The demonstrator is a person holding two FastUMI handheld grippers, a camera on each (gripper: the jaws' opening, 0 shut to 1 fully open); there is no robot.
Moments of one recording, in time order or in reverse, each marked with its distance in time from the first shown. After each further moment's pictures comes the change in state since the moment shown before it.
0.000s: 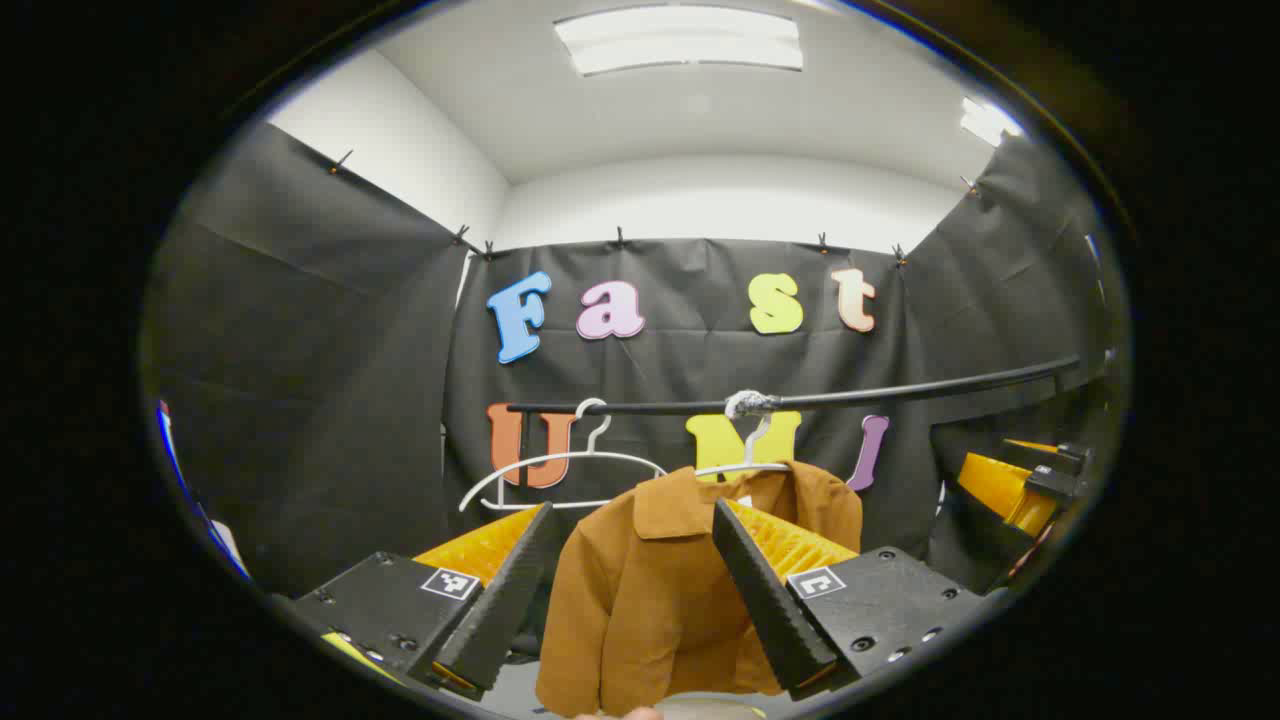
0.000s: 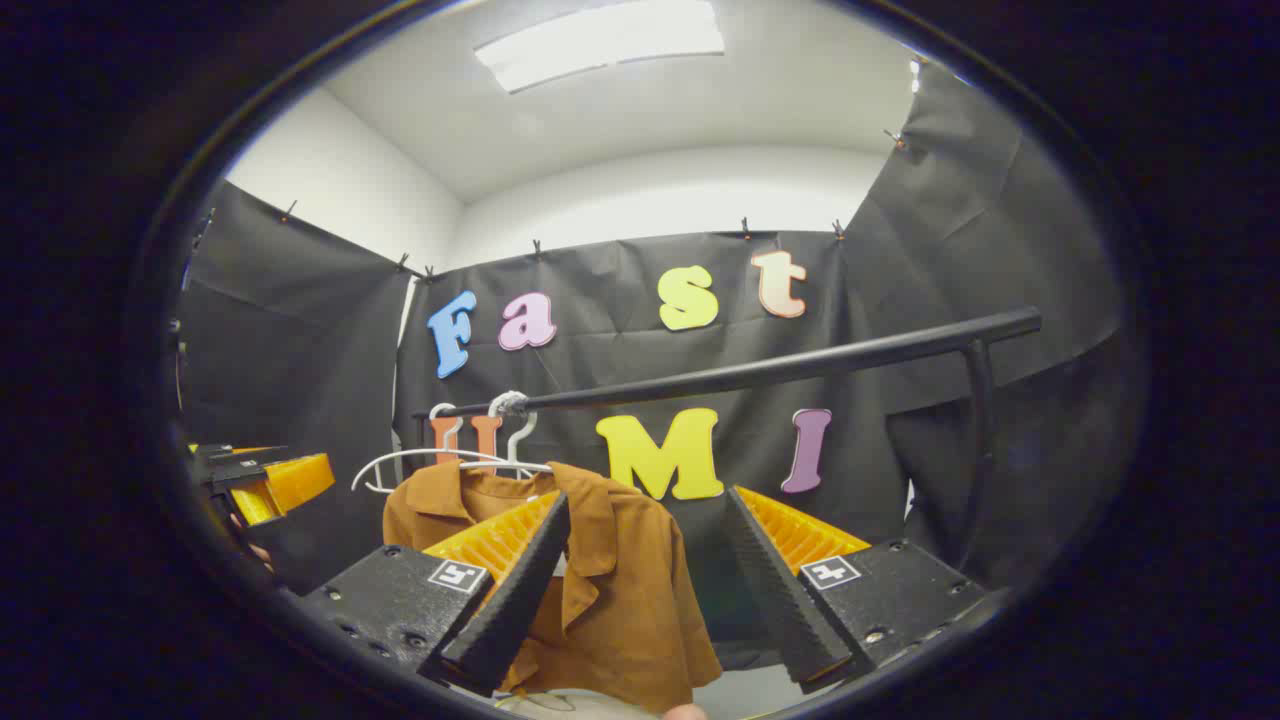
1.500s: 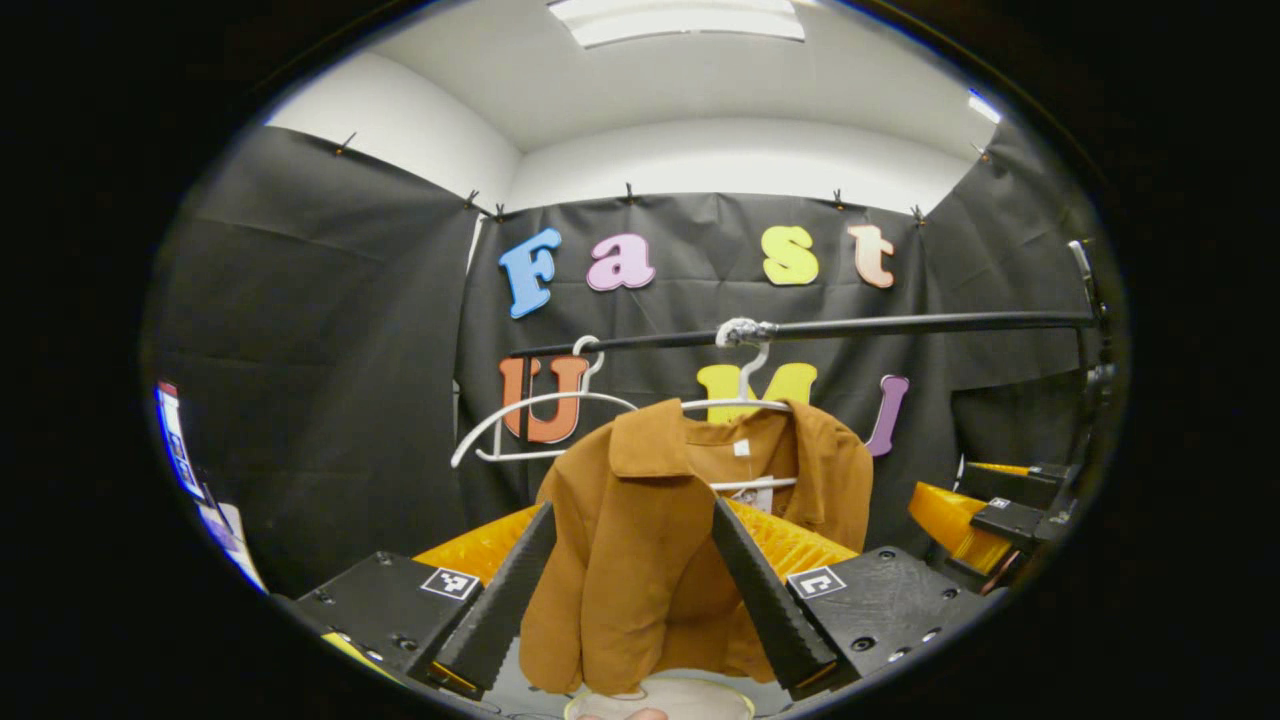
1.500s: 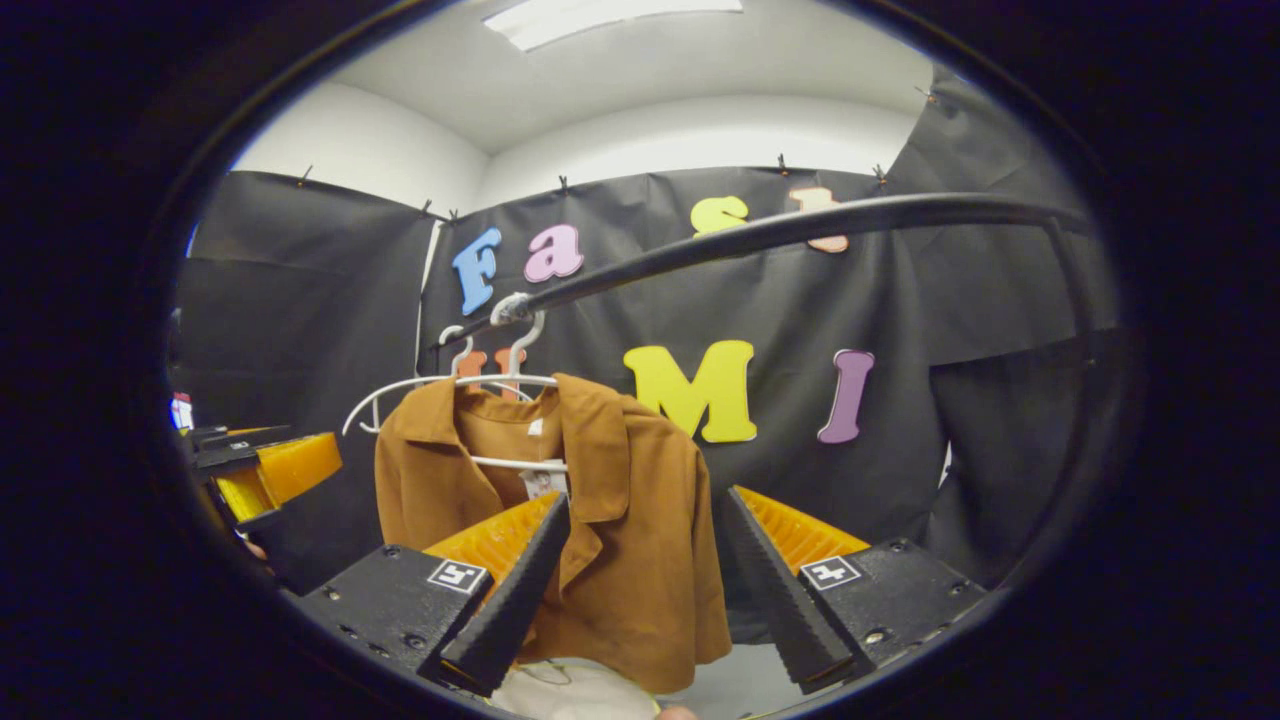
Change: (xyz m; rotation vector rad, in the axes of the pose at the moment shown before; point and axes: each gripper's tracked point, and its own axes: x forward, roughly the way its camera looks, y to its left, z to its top) left arm 0.002 -0.029 -0.063 -0.006 0.128 0.071; right arm 0.042 0.000 -0.089 -0.006 0.252 0.127
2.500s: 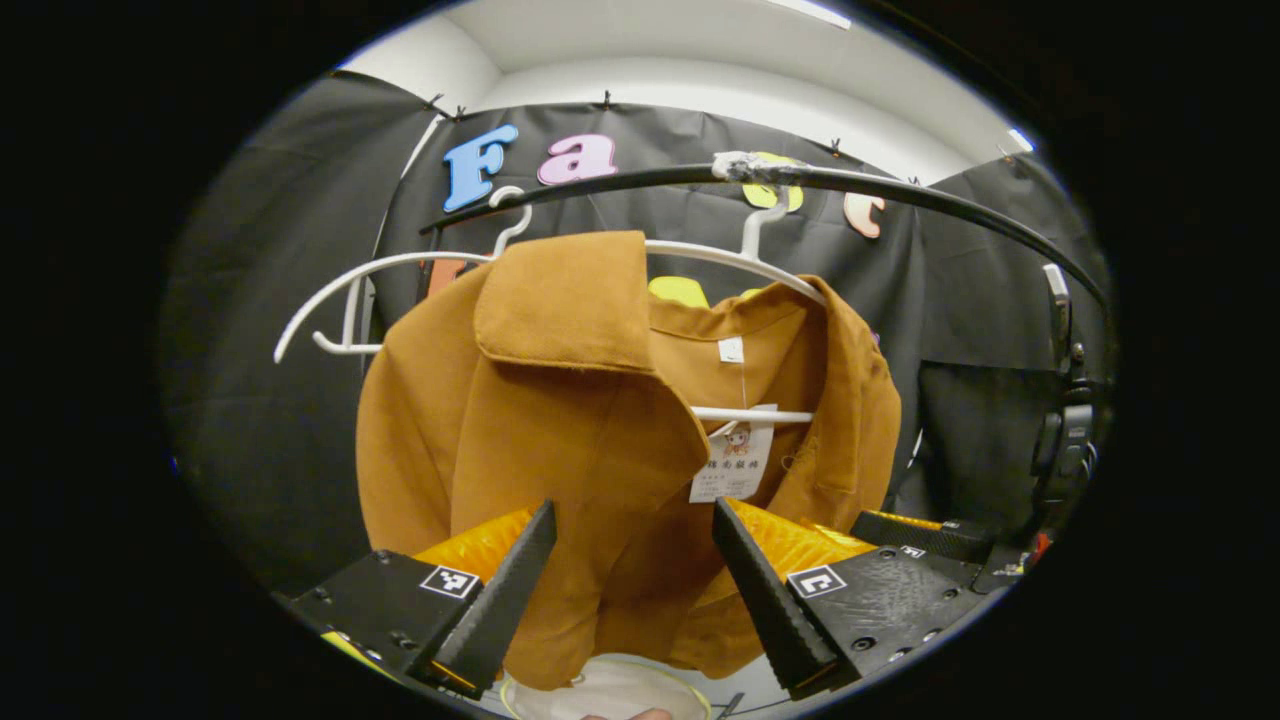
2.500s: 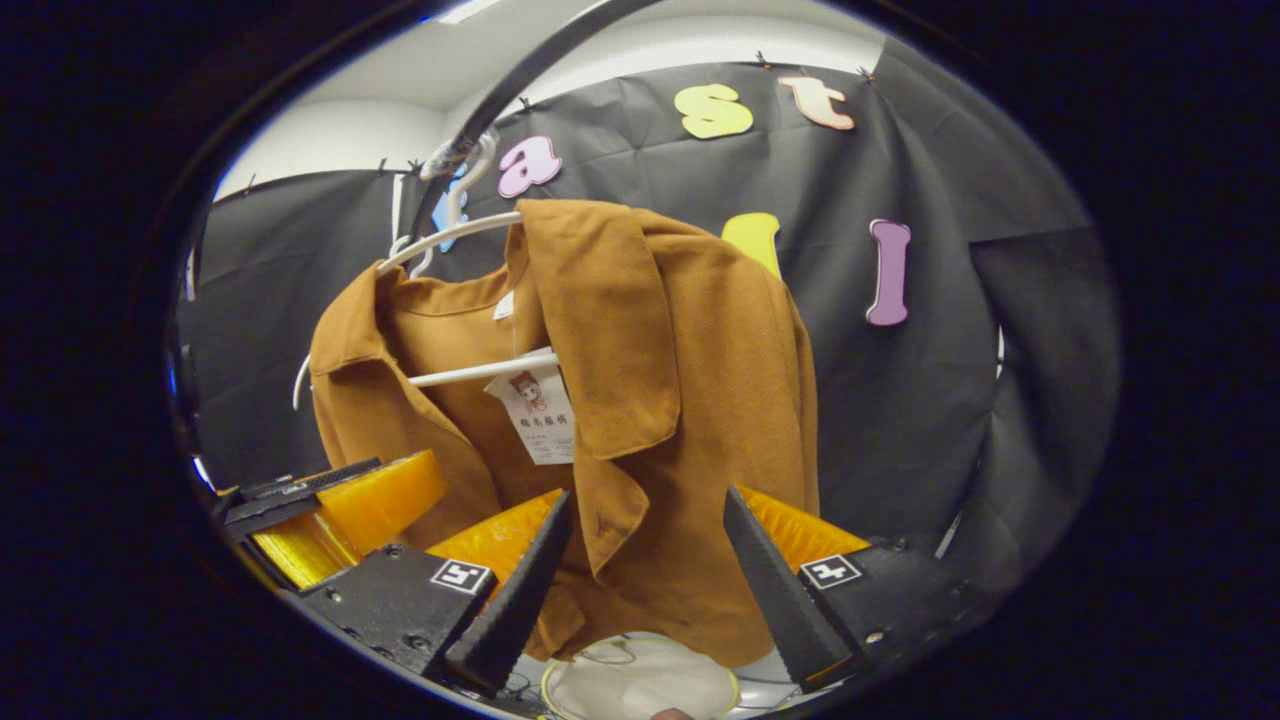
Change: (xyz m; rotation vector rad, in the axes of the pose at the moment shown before) left arm 0.119 -0.045 -0.091 -0.130 0.213 -0.191; right arm 0.122 0.032 -0.093 0.199 0.245 0.039
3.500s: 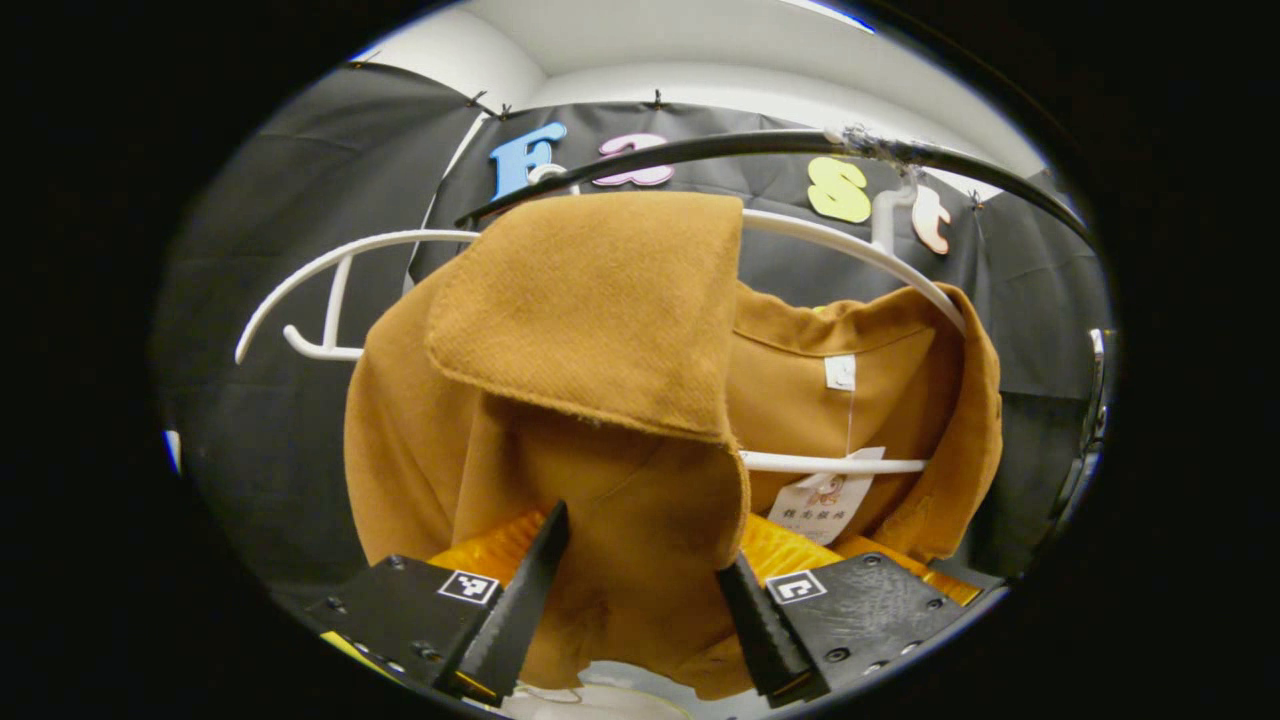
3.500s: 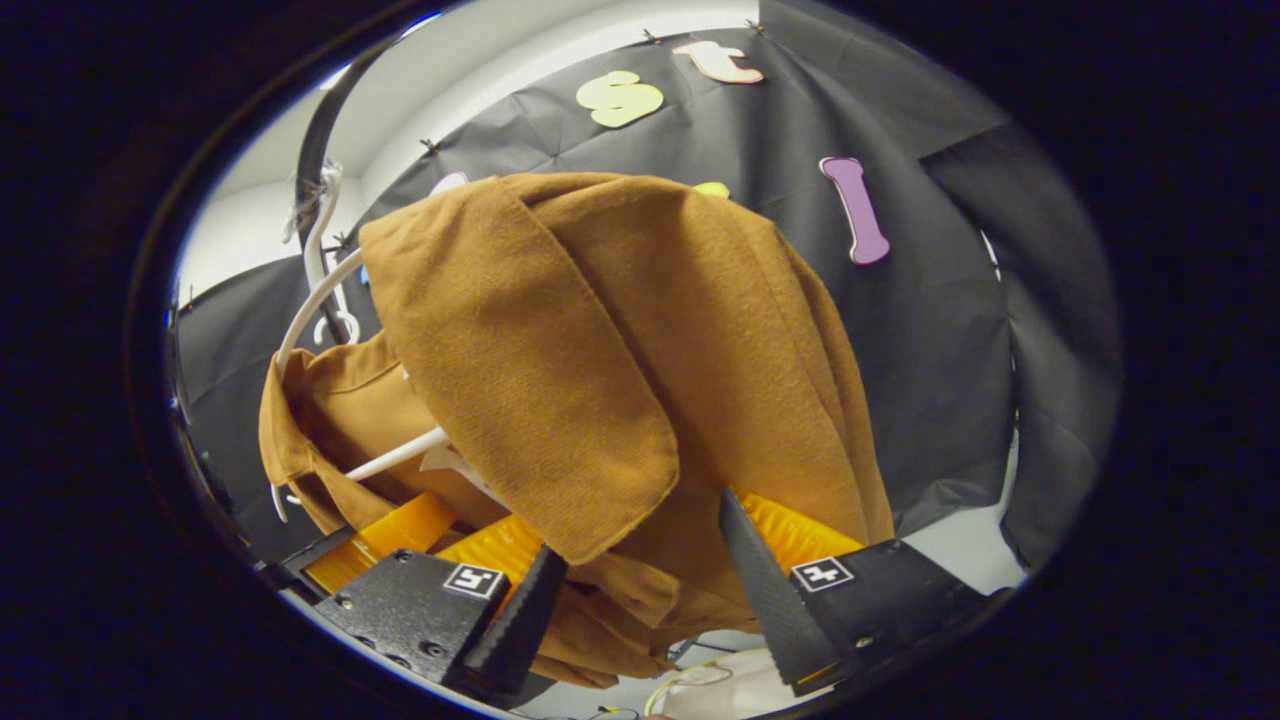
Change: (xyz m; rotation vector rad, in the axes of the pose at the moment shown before) left arm 0.059 0.037 0.006 -0.043 -0.056 0.169; right arm 0.057 -0.014 0.011 0.294 -0.047 -0.014
